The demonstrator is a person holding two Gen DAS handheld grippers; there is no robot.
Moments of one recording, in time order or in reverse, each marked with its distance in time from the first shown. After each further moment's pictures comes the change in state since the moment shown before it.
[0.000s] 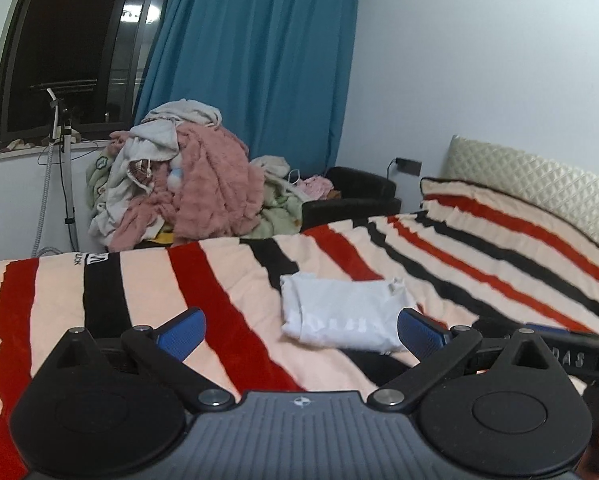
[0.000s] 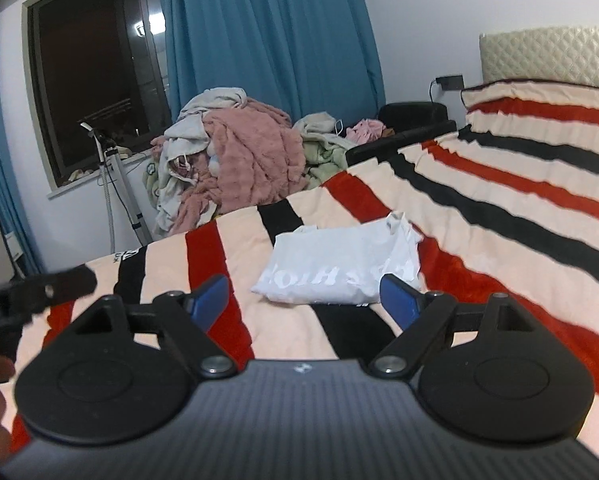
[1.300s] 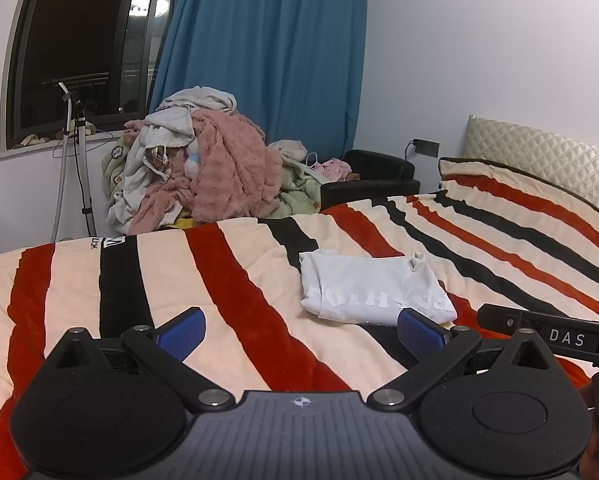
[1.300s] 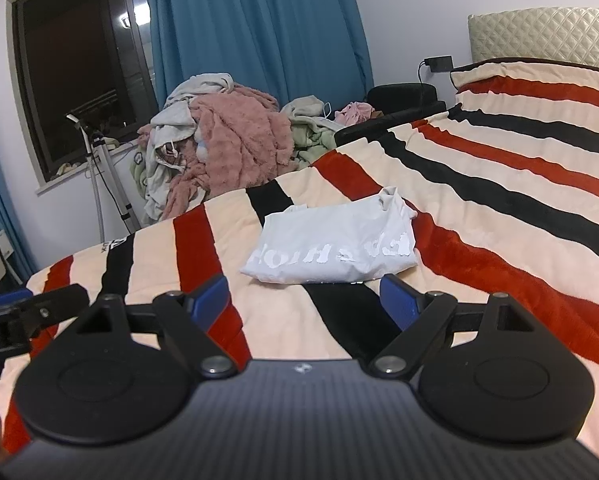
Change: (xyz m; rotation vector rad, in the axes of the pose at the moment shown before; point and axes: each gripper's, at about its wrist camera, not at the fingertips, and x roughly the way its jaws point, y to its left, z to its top) left arm 0.006 -0.005 -0.016 0.020 0.045 0.063; right arm 0.010 0.000 -0.017 0.014 0.033 -0.037
